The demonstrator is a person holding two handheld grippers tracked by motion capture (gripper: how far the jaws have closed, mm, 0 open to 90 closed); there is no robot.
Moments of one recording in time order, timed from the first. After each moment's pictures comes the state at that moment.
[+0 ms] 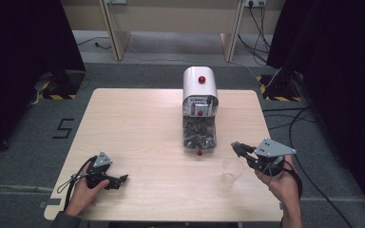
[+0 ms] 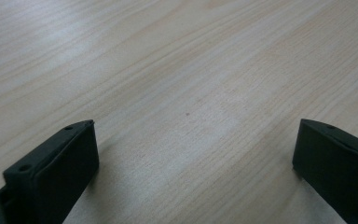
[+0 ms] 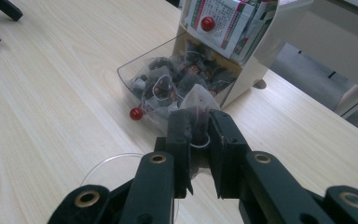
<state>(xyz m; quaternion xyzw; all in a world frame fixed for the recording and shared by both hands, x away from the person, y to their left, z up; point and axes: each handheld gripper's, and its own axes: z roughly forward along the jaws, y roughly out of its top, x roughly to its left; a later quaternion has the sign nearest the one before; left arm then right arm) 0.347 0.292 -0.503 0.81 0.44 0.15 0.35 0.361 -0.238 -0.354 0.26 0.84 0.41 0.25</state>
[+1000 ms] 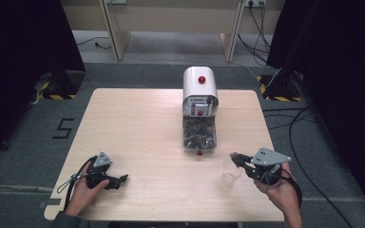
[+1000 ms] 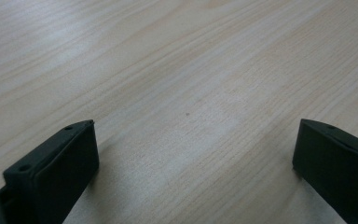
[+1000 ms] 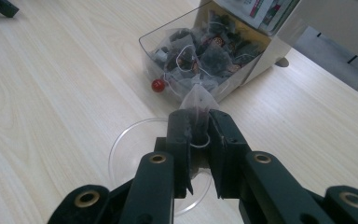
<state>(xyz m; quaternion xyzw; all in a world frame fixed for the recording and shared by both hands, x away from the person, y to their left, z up) 0.347 0.292 -0.503 0.81 0.44 0.15 0.35 0.346 -0.236 -0.369 0.25 0.86 0.38 0.22</state>
